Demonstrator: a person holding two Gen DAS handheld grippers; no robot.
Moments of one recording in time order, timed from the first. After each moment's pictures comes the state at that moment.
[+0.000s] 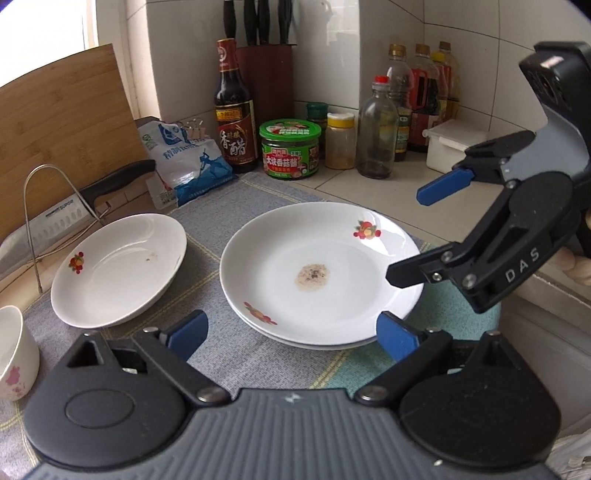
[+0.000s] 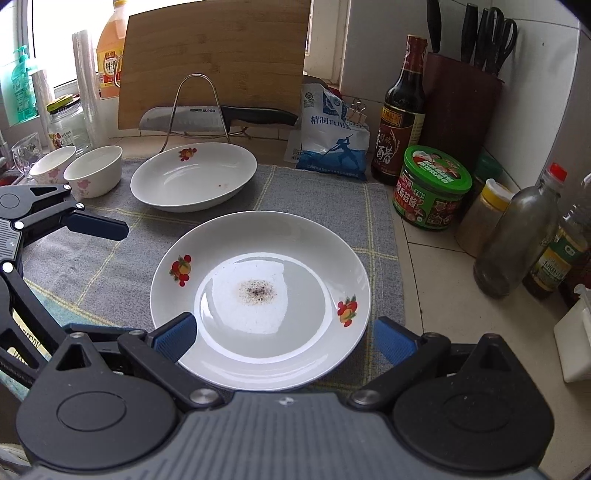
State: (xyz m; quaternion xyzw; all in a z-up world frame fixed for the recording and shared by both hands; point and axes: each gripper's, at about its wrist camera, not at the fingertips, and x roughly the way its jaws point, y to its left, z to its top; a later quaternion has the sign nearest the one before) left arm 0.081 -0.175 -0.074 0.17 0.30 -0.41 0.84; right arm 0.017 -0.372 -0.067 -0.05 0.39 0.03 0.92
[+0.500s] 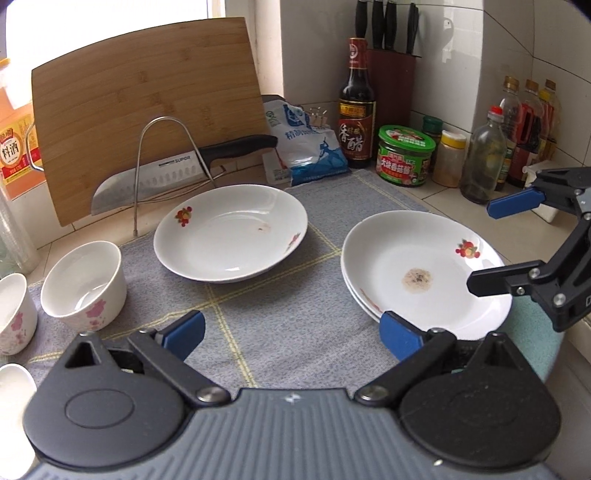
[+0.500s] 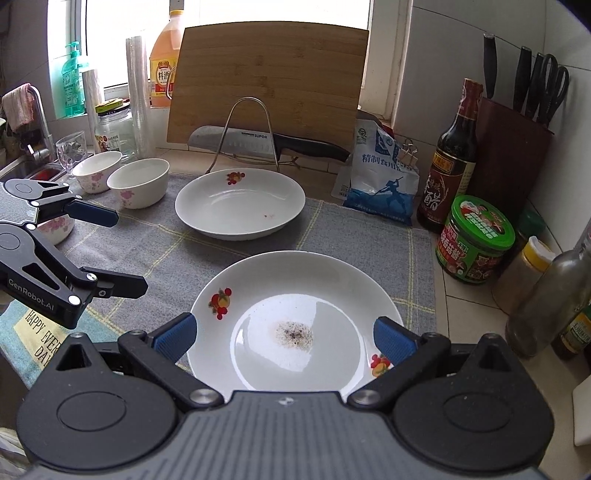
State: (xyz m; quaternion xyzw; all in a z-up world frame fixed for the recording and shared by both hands) left arm 0.106 -0.129 -0.070 0.13 0.33 -0.27 0.90; right arm 0.036 -0.360 -0.055 -0.07 0.35 0.11 0.93
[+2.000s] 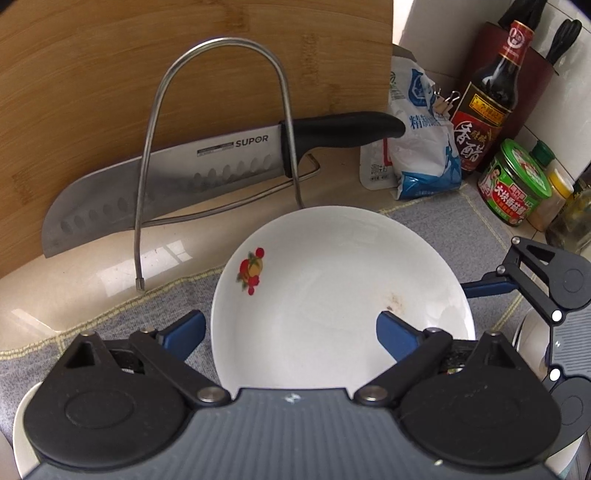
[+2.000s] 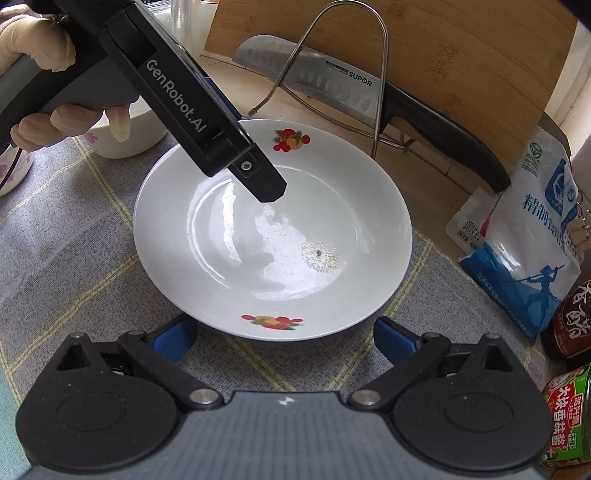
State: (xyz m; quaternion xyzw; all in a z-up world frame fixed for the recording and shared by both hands) left arm 0.348 -0.133 -0.106 0.08 0.48 -0.29 0.82; right arm 0.243 -0.286 -0.126 -0.21 0.45 0.24 0.84
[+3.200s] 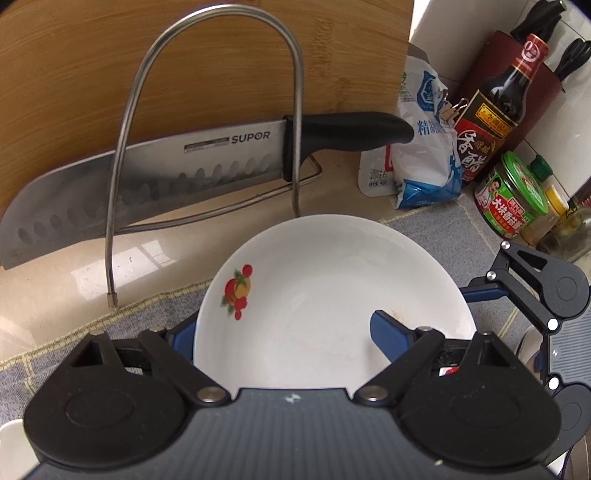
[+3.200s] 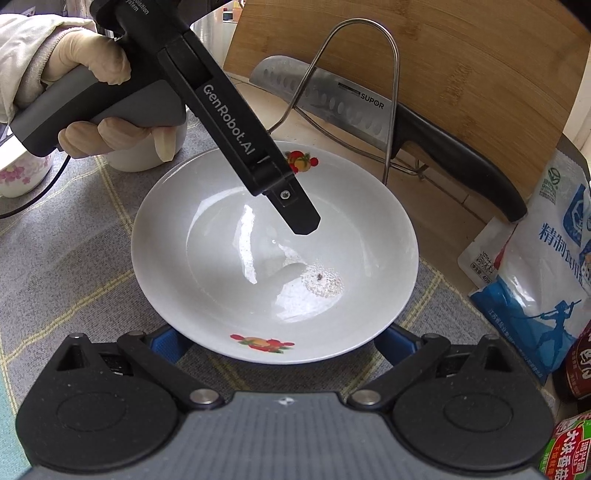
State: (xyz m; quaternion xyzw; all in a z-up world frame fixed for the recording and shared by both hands) left arm 0.371 -0.137 -0.119 0.05 0.50 -0.32 0.81; right arm 0.254 -0.297 -0.124 -0.20 0.41 0.29 0.84
